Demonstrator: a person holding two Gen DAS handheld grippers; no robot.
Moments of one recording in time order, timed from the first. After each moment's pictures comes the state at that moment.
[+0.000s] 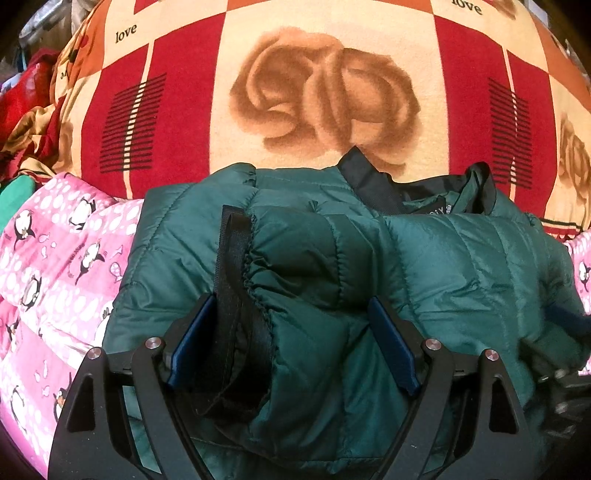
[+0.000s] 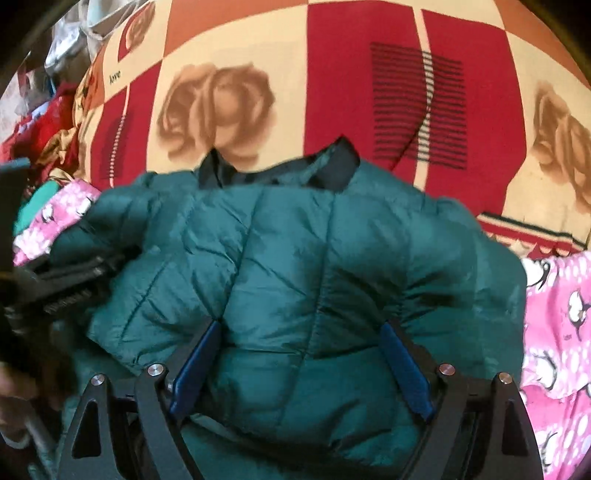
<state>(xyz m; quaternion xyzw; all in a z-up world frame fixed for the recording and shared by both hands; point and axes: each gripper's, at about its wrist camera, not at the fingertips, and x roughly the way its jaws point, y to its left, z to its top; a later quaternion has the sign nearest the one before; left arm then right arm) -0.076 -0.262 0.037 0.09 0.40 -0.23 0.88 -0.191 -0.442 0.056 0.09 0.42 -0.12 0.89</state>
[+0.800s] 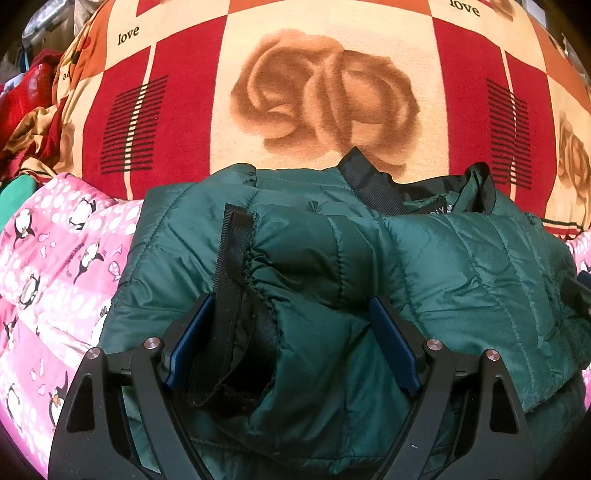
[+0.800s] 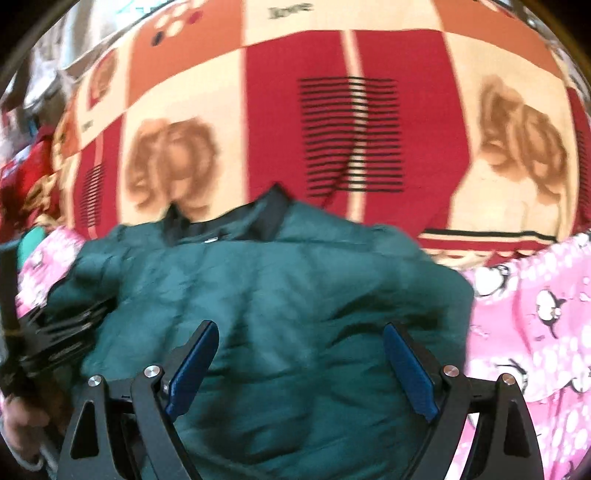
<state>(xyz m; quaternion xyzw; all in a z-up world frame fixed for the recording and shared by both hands) -0.078 -0.261 0.036 0.09 0.40 -0.23 0.88 -0.207 -0.487 0.085 0.12 0.38 -0.18 0.90</state>
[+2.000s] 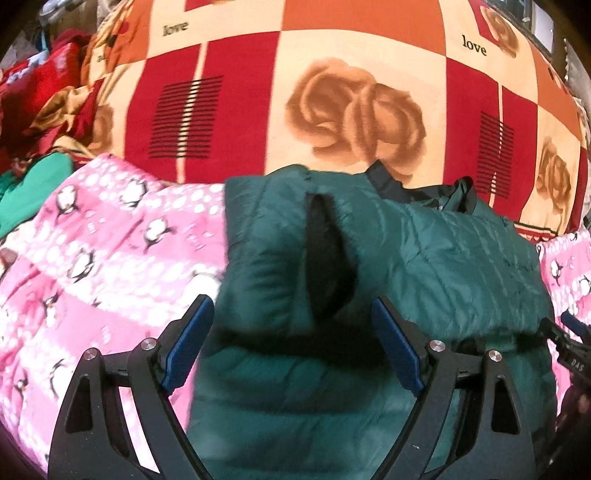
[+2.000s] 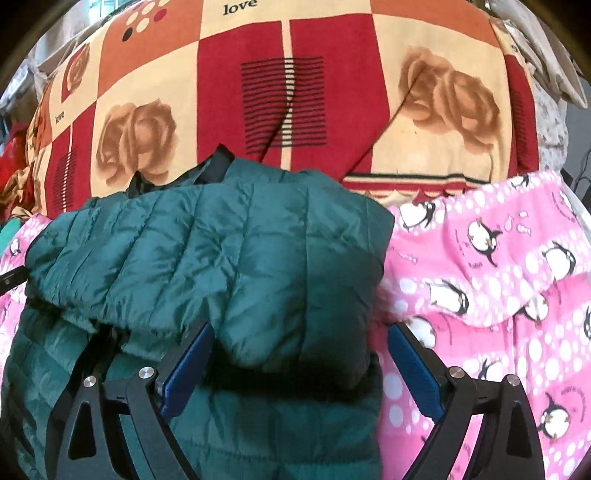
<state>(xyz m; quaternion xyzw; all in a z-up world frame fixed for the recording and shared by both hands) -0.099 -0.178 0.091 0.07 0.43 -0.24 0.87 -0.273 -0.473 0.080 0.12 0.41 -0.24 0.87</state>
